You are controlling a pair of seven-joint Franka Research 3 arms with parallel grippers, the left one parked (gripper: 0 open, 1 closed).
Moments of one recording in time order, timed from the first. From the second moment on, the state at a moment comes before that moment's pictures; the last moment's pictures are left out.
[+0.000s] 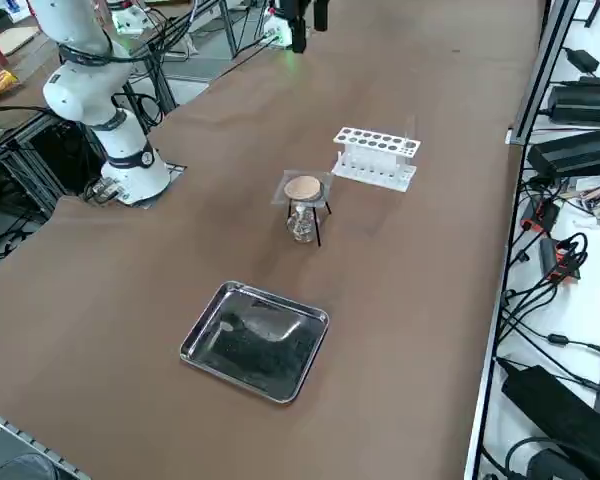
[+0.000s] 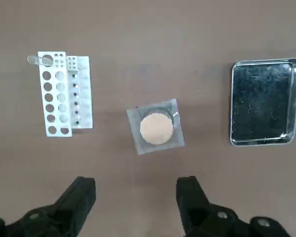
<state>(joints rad) 0.19 0.13 -0.15 -1.37 0.02 1.44 0.11</state>
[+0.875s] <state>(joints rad) 0.25 -0.09 -0.21 -1.65 0.02 1.54 0.12</state>
